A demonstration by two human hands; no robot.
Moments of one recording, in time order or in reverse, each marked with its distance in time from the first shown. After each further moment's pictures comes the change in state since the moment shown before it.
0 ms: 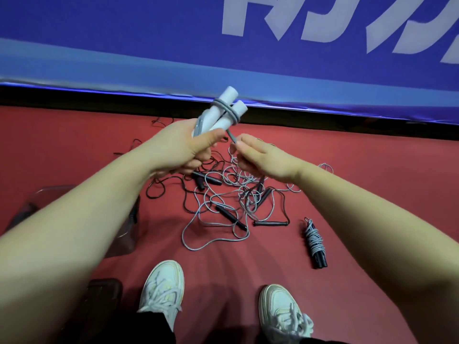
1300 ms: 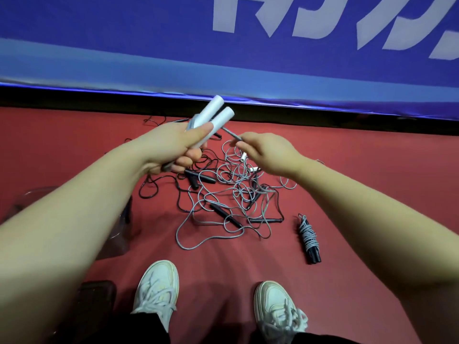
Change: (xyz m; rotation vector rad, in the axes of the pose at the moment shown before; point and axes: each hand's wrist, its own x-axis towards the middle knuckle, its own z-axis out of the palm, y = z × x) left_hand 0.015 -0.008 -0.001 0.001 -0.029 -0.200; right_hand -0.005 0.004 -0.021 -0.786 0.191 -0.024
